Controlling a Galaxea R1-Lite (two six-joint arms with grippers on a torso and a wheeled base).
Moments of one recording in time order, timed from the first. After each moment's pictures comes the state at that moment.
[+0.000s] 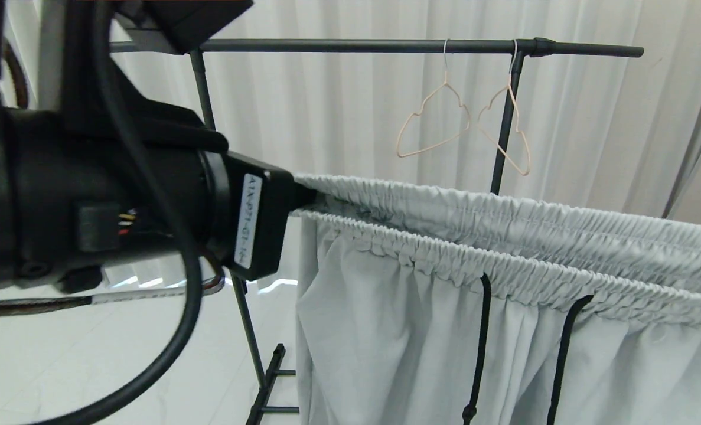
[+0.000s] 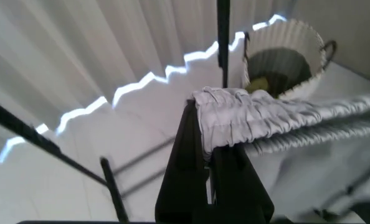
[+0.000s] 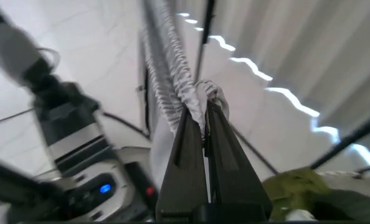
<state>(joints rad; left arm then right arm) -0.95 1.41 -1.43 0.45 0.36 -0.07 0.63 0.89 -1.08 0.44 0.35 -0.05</state>
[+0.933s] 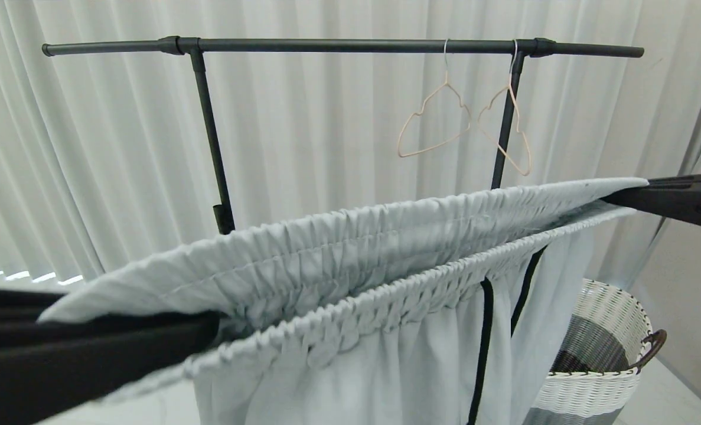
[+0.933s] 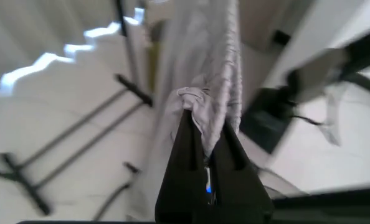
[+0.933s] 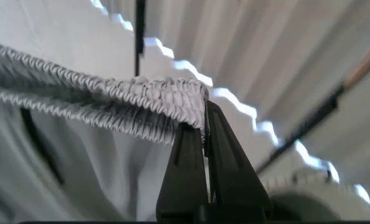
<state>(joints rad) -1.34 1.21 -1.45 0.72 0.40 -0.28 0.62 1.16 -1.17 0.27 0.11 -0.09</state>
